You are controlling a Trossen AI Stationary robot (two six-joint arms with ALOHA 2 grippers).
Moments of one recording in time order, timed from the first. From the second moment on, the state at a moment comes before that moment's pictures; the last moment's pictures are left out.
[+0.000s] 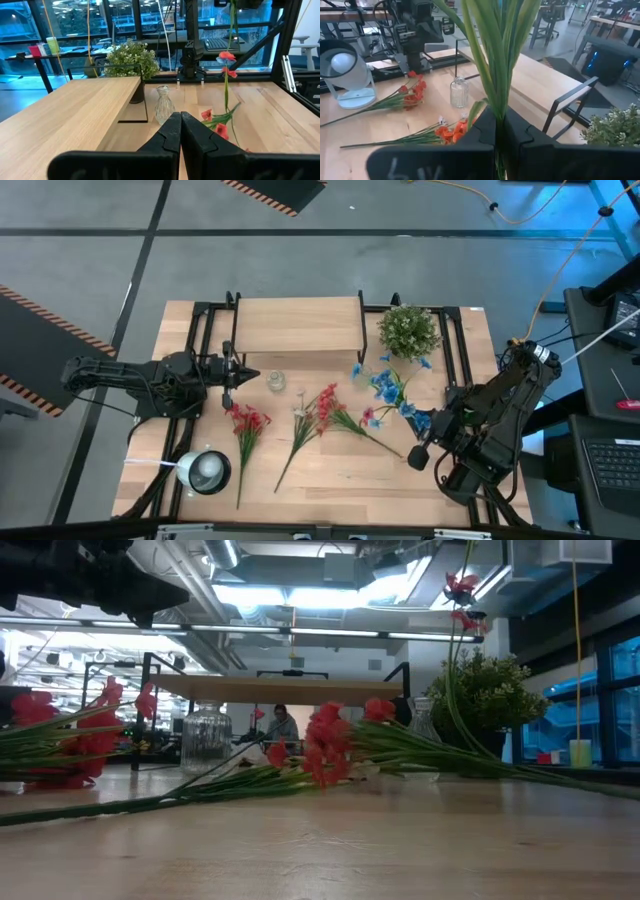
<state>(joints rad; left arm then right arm) 0.00 0.36 0.21 0.10 -0.15 0.04 0.95 1.49 1.35 -1.46 1.33 1.56</state>
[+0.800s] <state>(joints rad) 0.00 0.36 0.21 0.10 -0.06 0.01 0.86 1.61 1.35 -1.31 0.85 1.54</state>
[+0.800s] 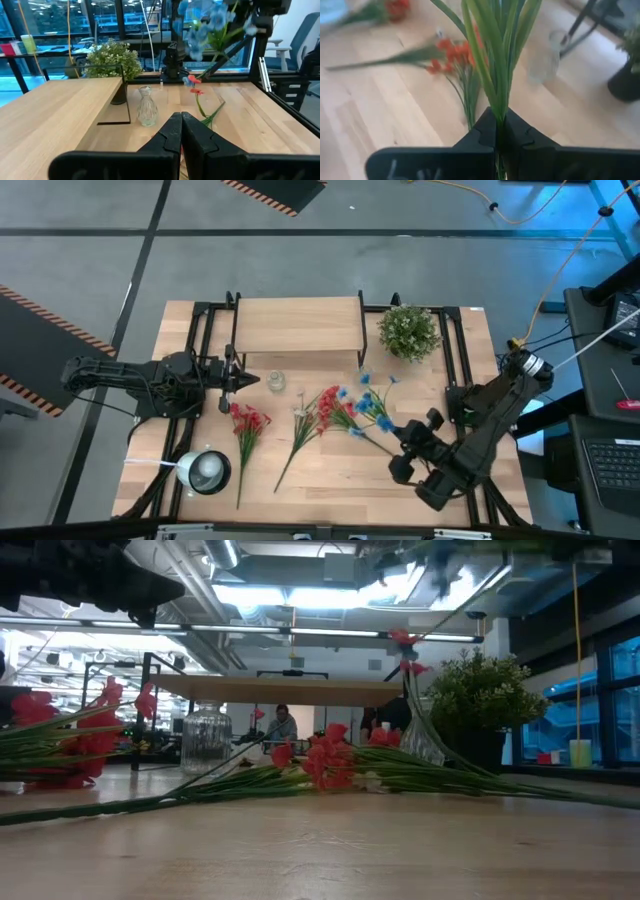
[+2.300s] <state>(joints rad) 0.00 0.36 0.21 0.10 -0.06 0.01 0.49 1.72 1.24 -1.13 0.74 1.18</state>
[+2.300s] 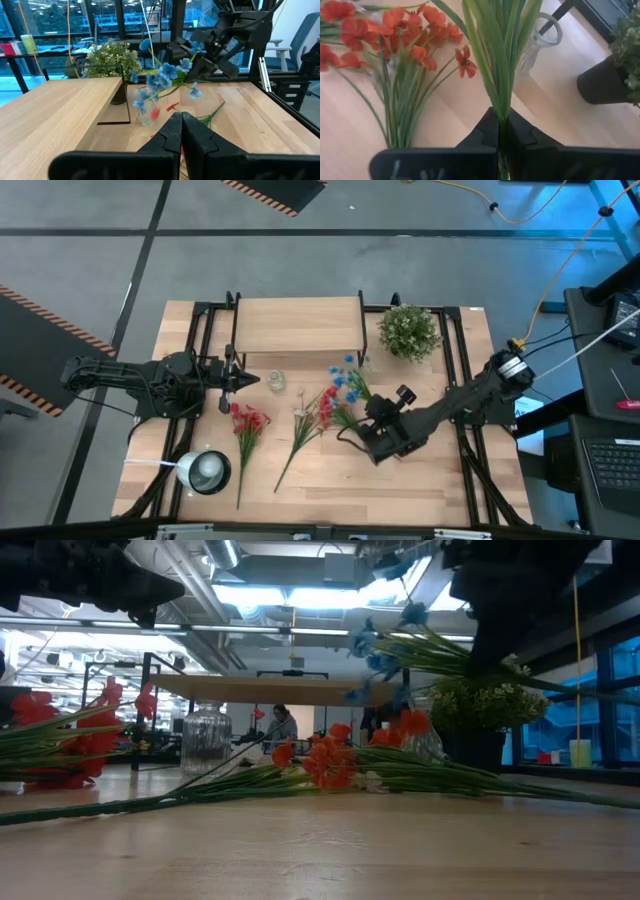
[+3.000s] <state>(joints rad) 0.00 0.36 0.21 0.10 -0.06 0.01 0.56 1.59 1.24 -1.13 0.82 1.12</state>
